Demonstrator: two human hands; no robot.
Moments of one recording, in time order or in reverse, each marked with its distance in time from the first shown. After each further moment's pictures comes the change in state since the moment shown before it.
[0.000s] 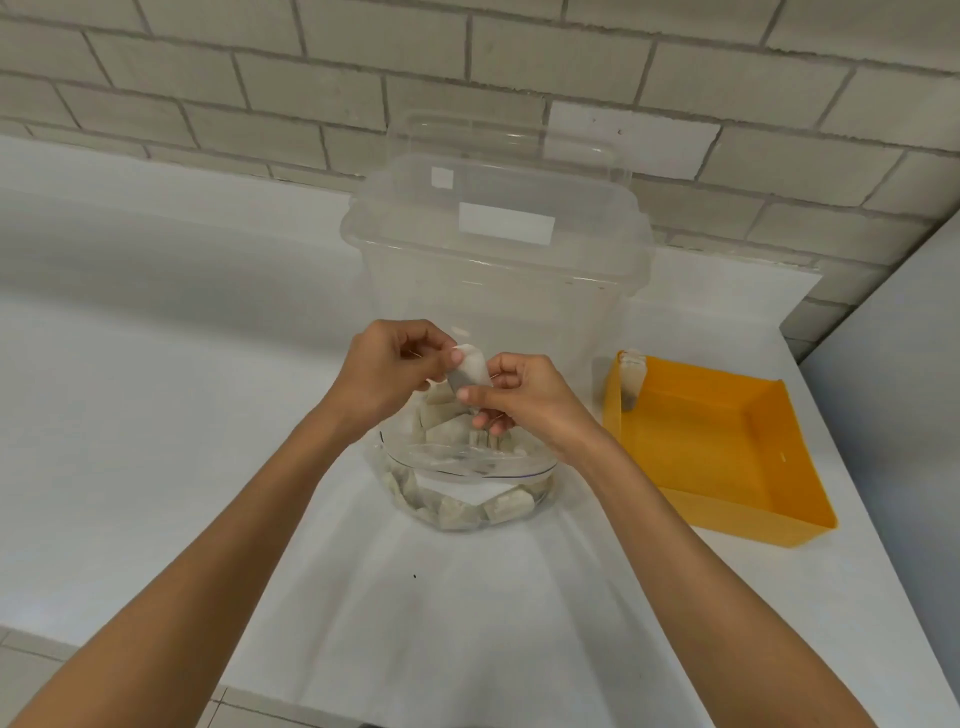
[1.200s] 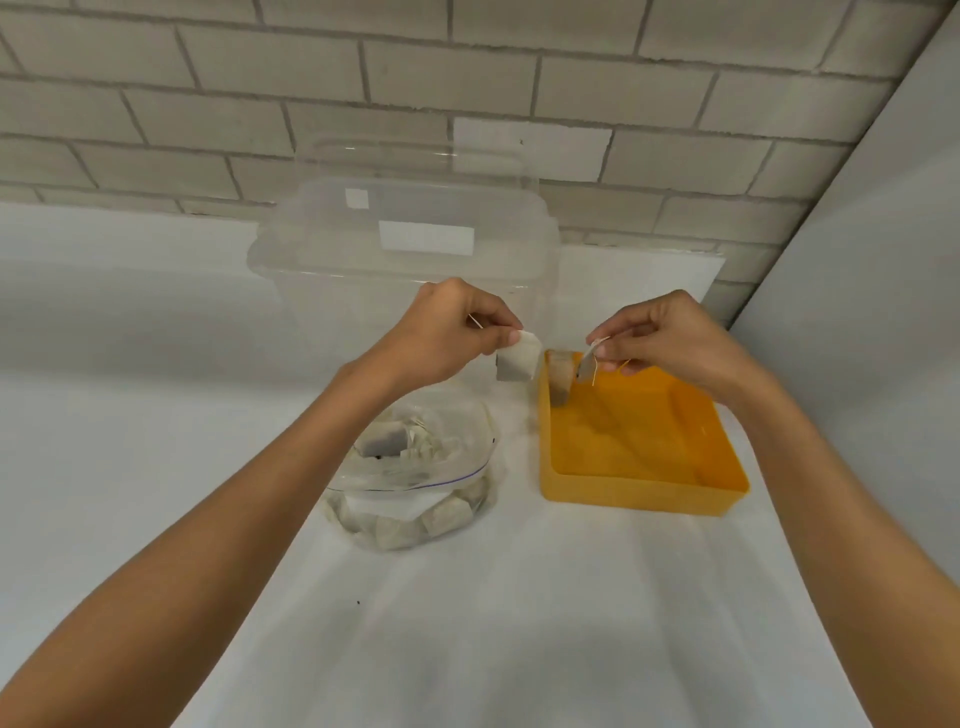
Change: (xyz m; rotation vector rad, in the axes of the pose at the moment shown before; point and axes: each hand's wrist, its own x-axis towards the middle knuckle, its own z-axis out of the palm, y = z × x) left_hand 0.029 0.090 0.069 0.319 -0.255 0.358; right_hand -0.062 -0.032 -0.171 -0.369 0.255 -0.020
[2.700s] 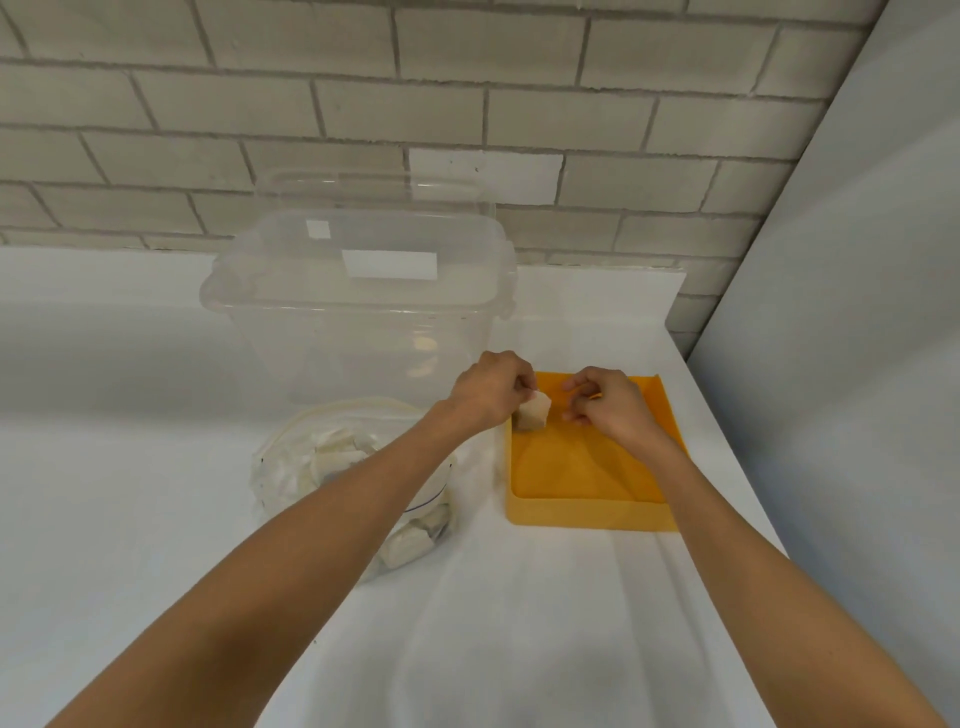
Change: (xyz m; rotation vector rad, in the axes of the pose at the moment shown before) left_hand 0.068 -0.015 0.117 0.258 -0.181 -0.125; right_hand 0.034 0.101 0.032 0.035 0.194 0.119
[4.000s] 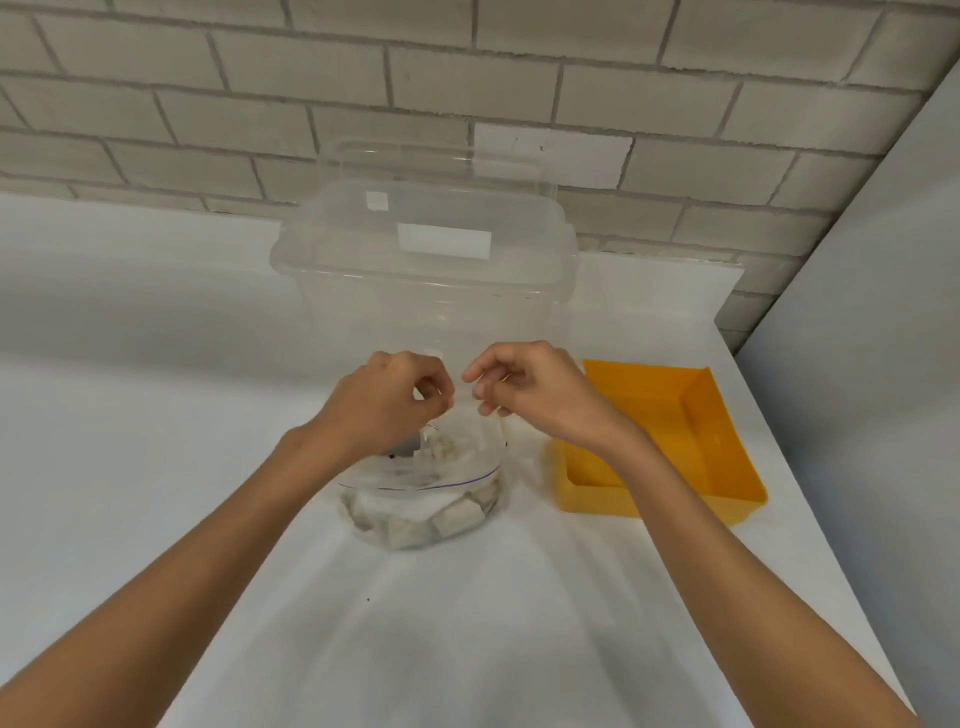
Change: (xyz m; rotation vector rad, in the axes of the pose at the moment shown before) left_hand -0.130 -0.078 -0.083 -0.001 0.086 -0.131; right_hand -0.066 -0.128 0.070 -0.022 -0.364 -0.315
